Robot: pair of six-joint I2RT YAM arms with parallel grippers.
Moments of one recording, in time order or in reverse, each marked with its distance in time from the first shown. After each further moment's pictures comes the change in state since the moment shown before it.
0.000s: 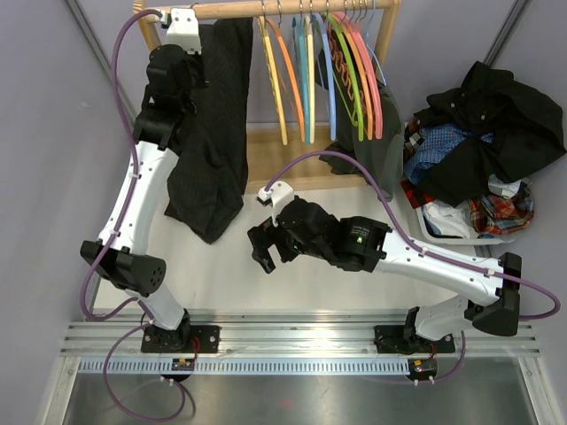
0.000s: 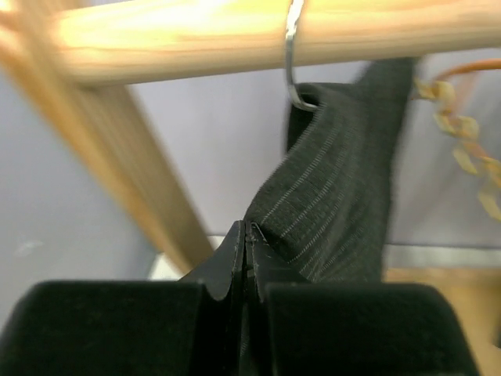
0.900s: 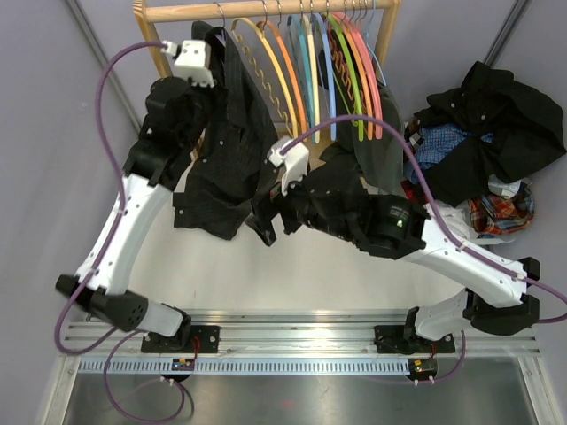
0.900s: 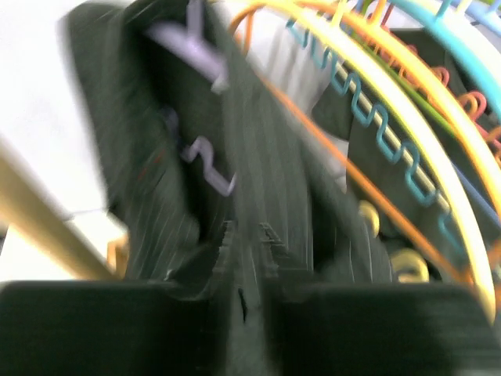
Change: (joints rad) left arm -0.118 -0.210 -0.240 -0.035 0.291 -0.228; right arm 0.000 -0.003 0.290 -0.077 0.030 -0.127
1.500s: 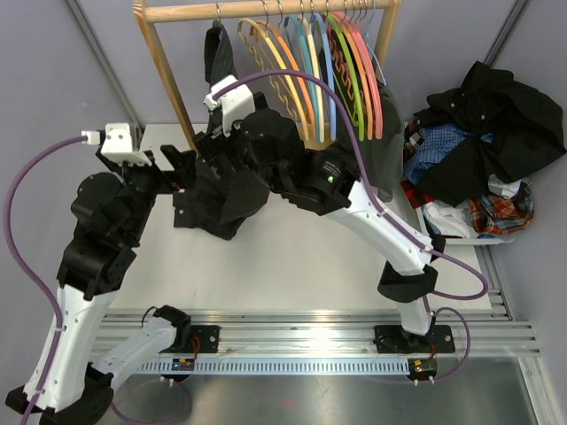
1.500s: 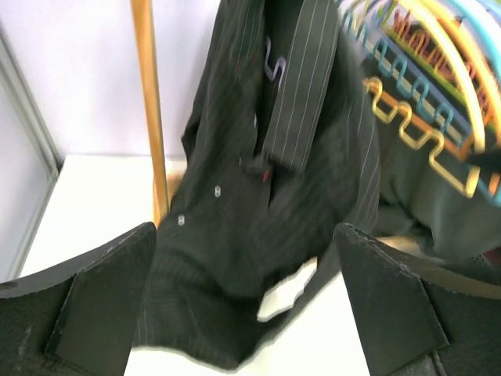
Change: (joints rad) left arm 0.000 -0.640 -0.451 -0.132 -0.108 -0.077; right arm -0.058 0.589 0.913 -0.085 0.208 -0.277
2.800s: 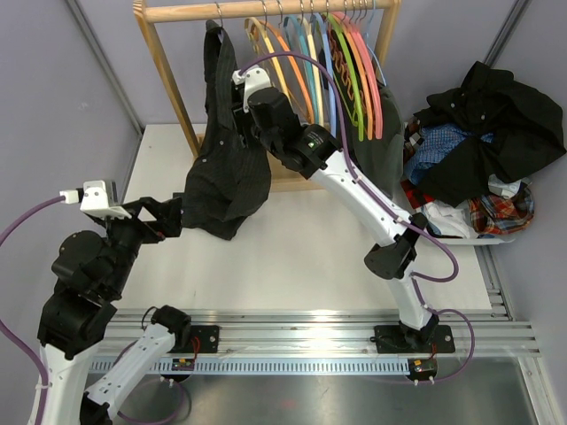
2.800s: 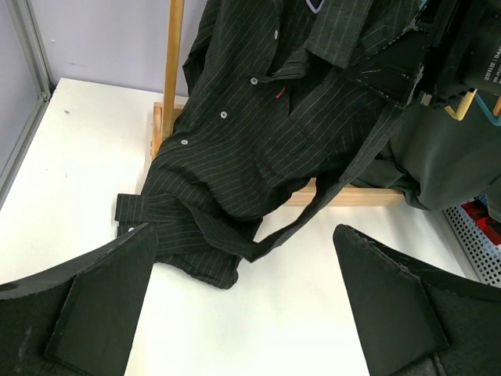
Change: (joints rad) left arm 0.000 -0.329 -0.192 -0.228 -0.005 -0.136; right arm -0.264 0.154 -0.060 0.042 -0.113 0.159
